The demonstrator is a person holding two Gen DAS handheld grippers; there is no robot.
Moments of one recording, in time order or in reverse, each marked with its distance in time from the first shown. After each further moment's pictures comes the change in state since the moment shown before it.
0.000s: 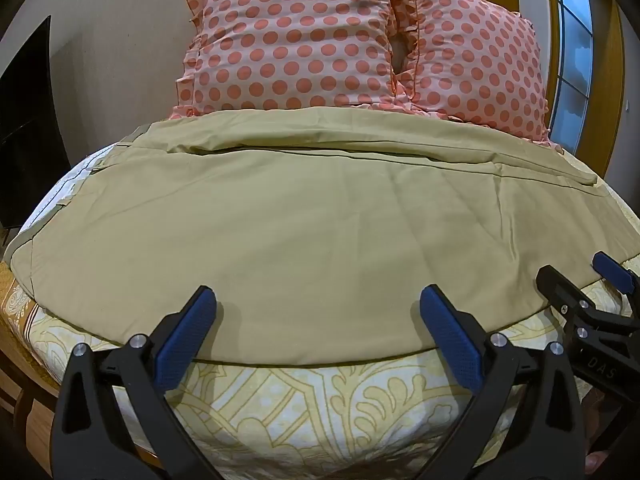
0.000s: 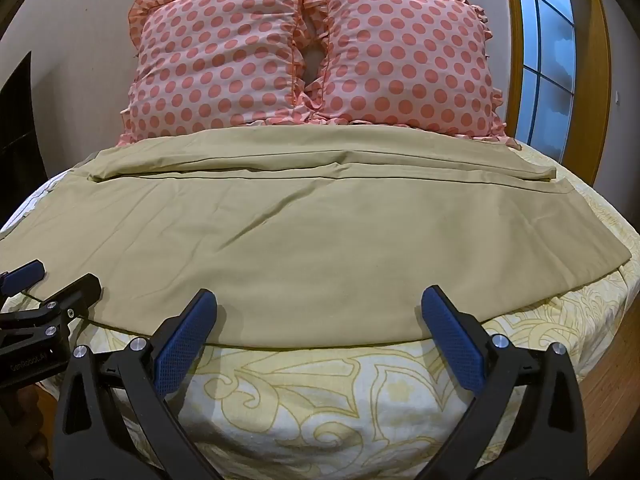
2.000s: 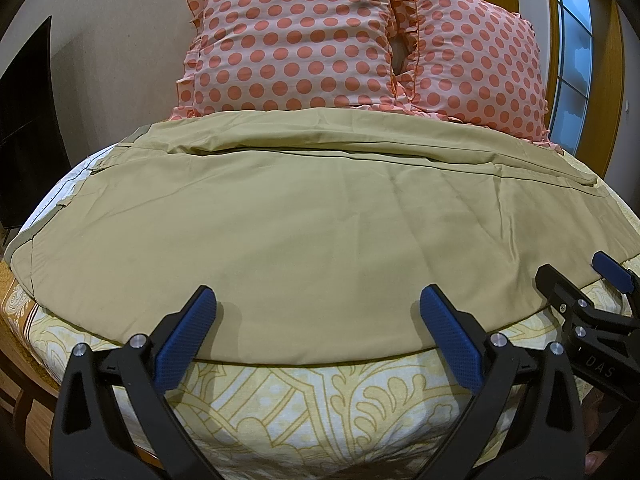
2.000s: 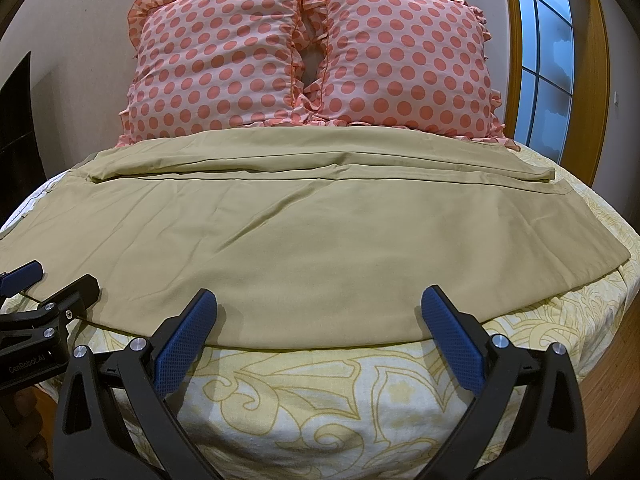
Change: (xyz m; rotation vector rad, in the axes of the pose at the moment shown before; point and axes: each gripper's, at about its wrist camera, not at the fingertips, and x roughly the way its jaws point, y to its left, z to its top) left arm 0.000 0.000 0.000 0.000 -0.002 0.000; right arm 0.000 0.001 0.000 0.001 -0.005 -0.001
